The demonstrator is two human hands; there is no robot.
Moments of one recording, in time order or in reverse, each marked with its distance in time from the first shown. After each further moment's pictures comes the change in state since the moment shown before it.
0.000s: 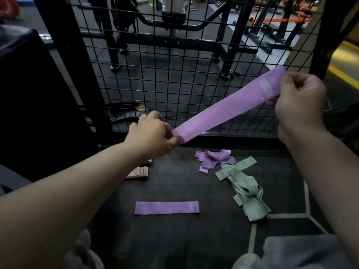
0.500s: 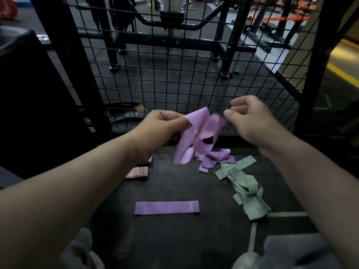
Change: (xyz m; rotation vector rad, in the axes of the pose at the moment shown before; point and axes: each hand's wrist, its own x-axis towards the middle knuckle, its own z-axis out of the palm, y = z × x) left_hand -0.009 0.023 -0.016 -1.236 -0.181 -0.012; right_hand -0.036 0.015 0.018 -0.412 -0.558 0.116
